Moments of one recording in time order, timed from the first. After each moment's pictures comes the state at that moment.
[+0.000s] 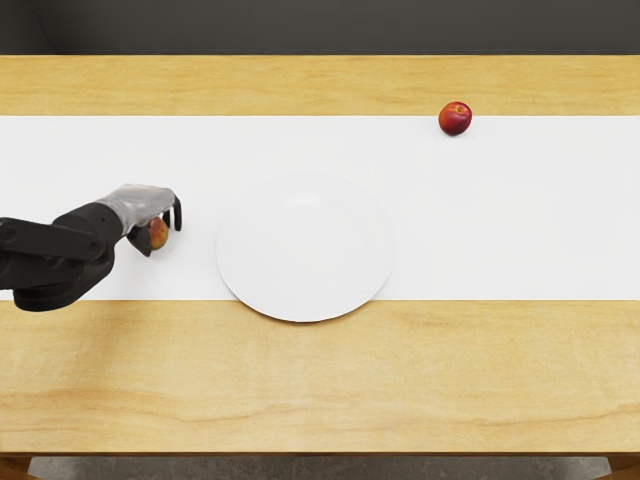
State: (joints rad) left arm -1.55 0.42 0.88 -1.34 0.74 0.45 0.25; right arm -0.09 0.00 0.38 0.23 -0.27 -0.08 -0.06
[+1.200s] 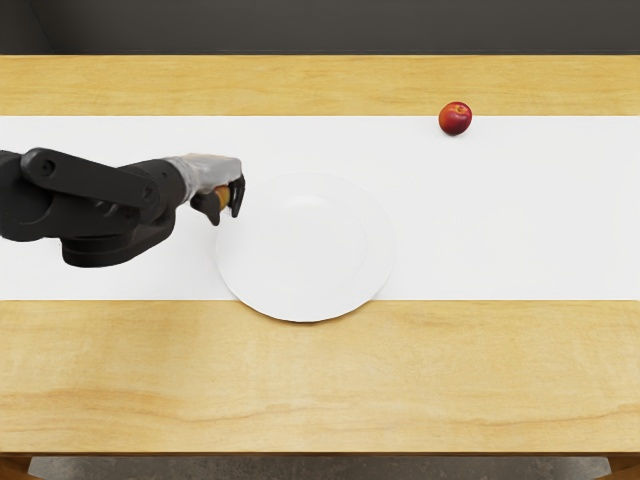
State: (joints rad) left arm -1.84 0.28 0.87 -1.50 0.51 0.36 0.26; right arm -0.09 0.00 0.38 0.23 -0.27 -0.08 -0.06
